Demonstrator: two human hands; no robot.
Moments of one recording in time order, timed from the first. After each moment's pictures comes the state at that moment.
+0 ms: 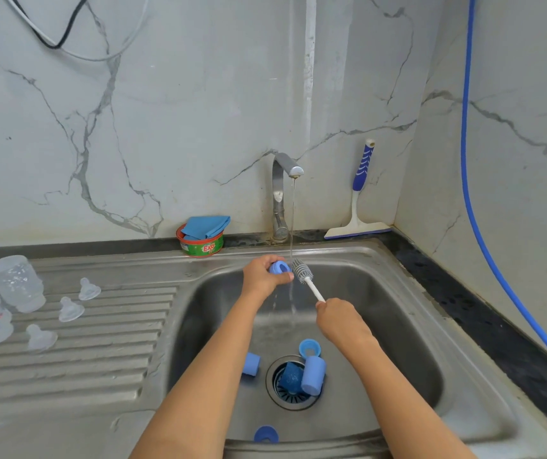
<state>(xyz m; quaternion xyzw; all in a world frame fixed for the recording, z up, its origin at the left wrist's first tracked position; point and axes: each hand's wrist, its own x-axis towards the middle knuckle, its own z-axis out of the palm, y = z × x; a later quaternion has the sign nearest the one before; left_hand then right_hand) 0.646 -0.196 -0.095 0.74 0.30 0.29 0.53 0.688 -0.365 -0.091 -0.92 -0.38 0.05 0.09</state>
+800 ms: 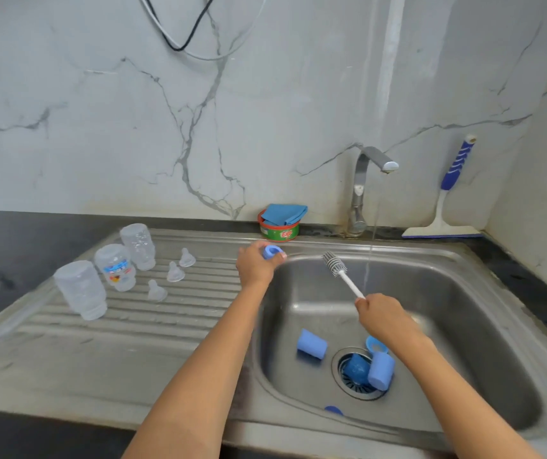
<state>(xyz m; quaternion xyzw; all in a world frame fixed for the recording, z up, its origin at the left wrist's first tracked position) 0.519 -0.128 -0.085 0.69 0.46 0.41 0.37 0.640 -0.335 -0.072 -0.89 -0.40 0.13 0.15</state>
